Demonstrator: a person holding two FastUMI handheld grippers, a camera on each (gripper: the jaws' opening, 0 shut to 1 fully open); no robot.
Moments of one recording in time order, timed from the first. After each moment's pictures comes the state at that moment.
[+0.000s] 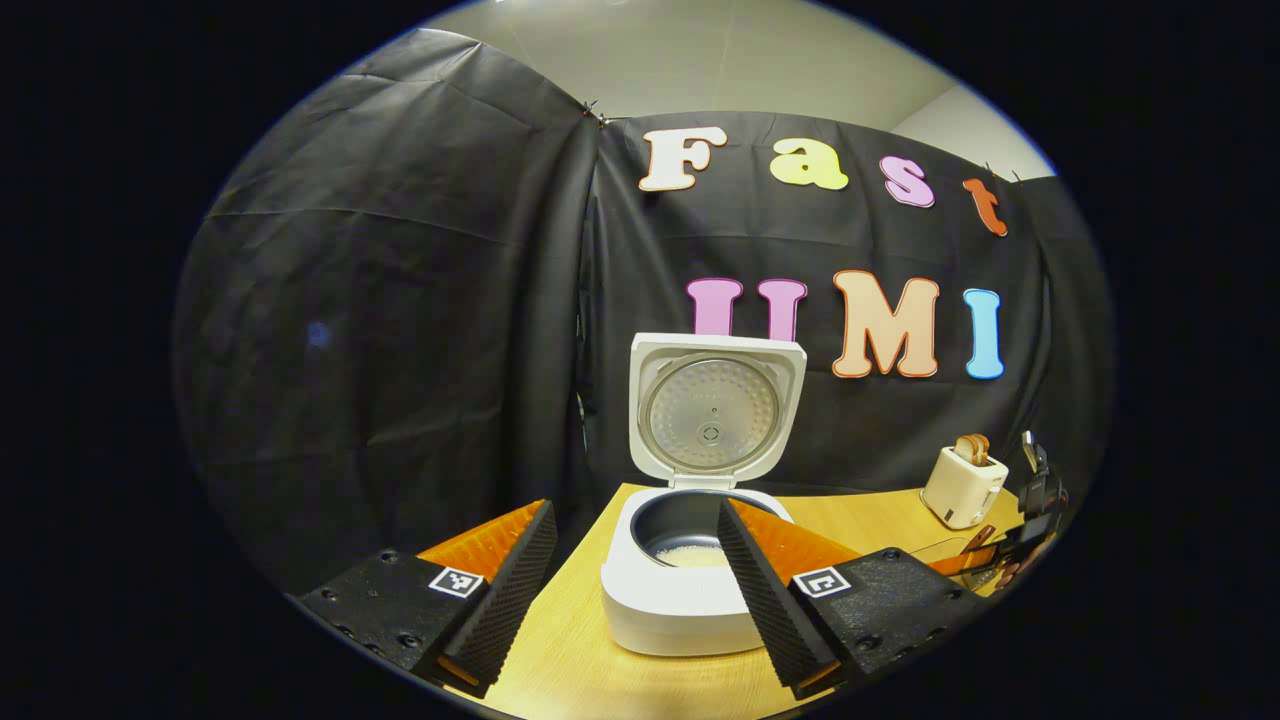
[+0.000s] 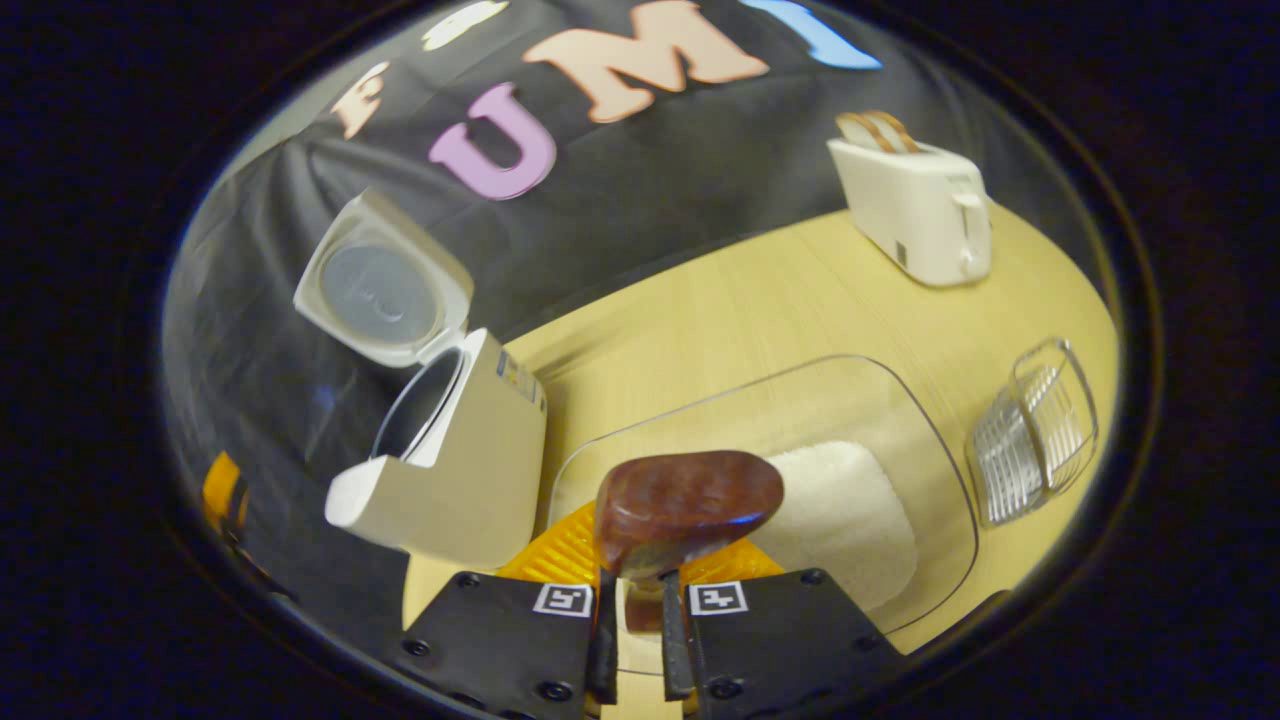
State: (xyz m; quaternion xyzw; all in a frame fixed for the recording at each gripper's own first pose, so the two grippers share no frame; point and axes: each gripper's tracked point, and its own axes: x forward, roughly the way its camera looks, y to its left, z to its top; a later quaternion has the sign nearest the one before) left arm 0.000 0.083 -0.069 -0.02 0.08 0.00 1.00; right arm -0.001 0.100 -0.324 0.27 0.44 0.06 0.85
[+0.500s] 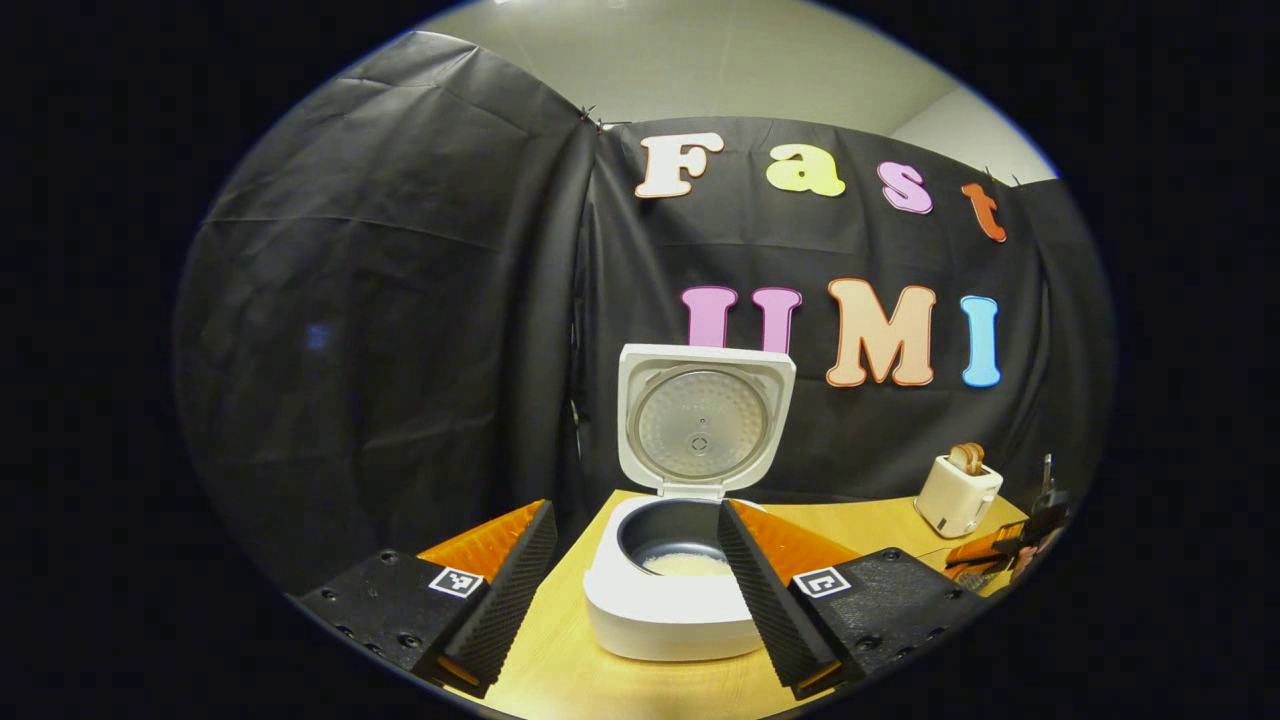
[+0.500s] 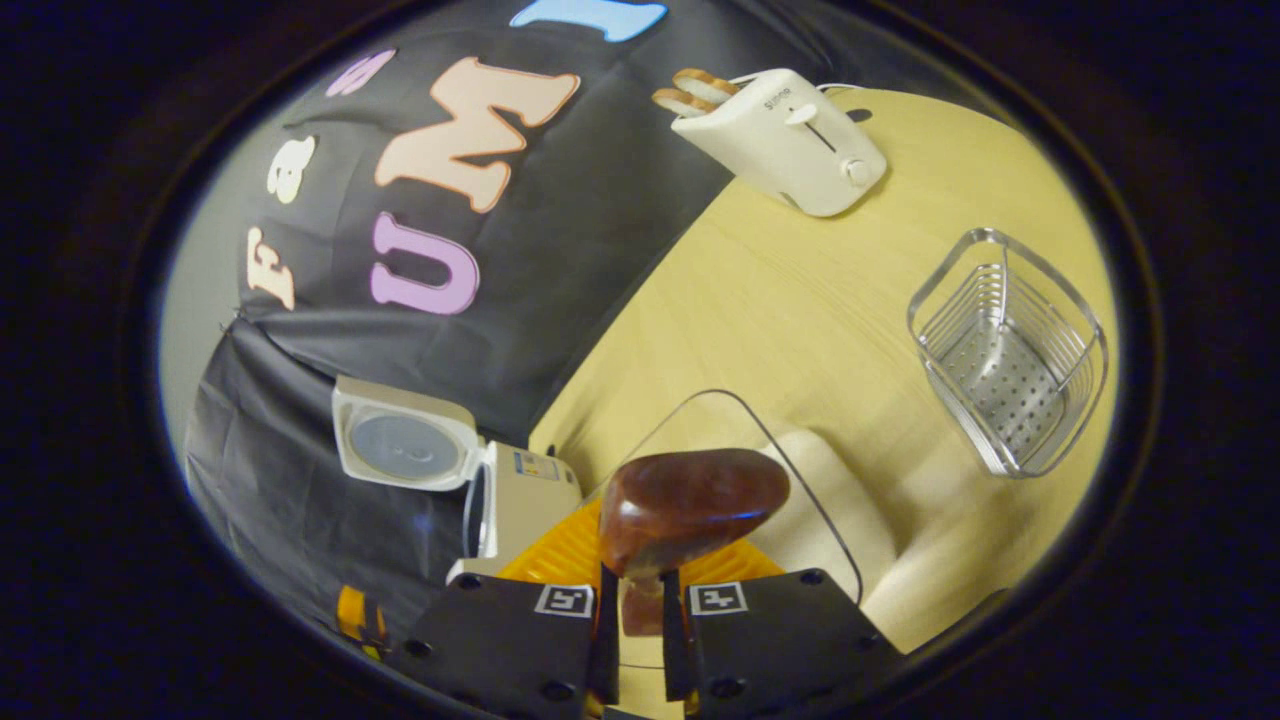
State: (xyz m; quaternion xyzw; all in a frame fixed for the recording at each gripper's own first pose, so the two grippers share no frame) left arm 0.001 0.064 -0.058 -0.03 0.08 0.00 1.00; right arm 0.019 0.048 -0.284 0.47 0.40 0.05 0.79
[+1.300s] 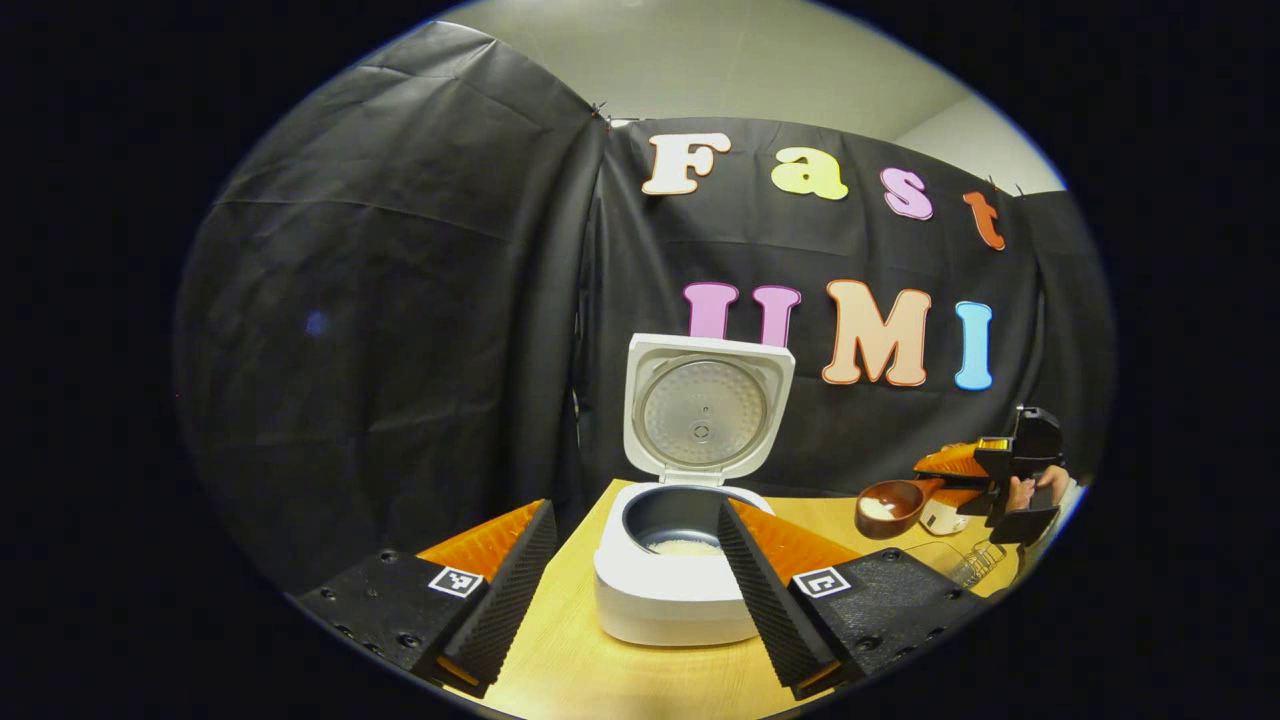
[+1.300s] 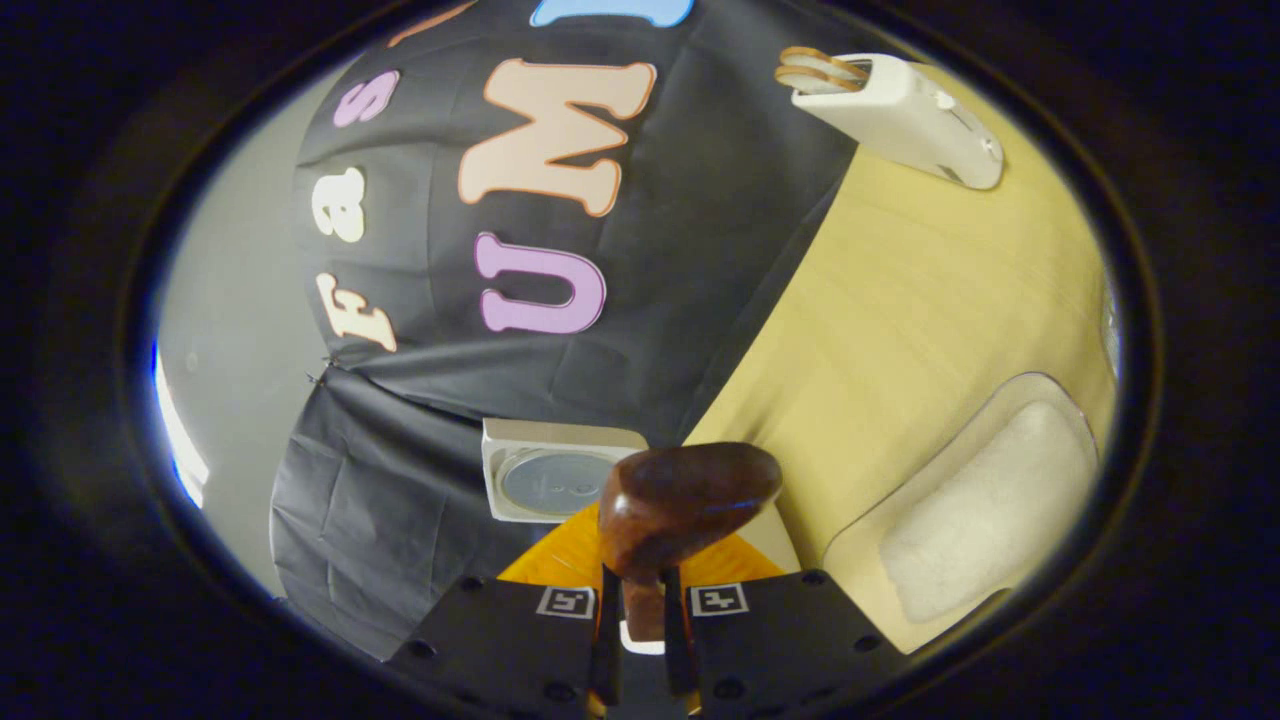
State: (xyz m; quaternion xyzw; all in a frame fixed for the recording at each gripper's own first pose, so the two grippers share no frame) left arm -0.024 0.091 -0.069 -0.05 0.08 0.00 1.00; right arm 0.093 0.178 -0.173 0.54 0.35 0.15 0.75
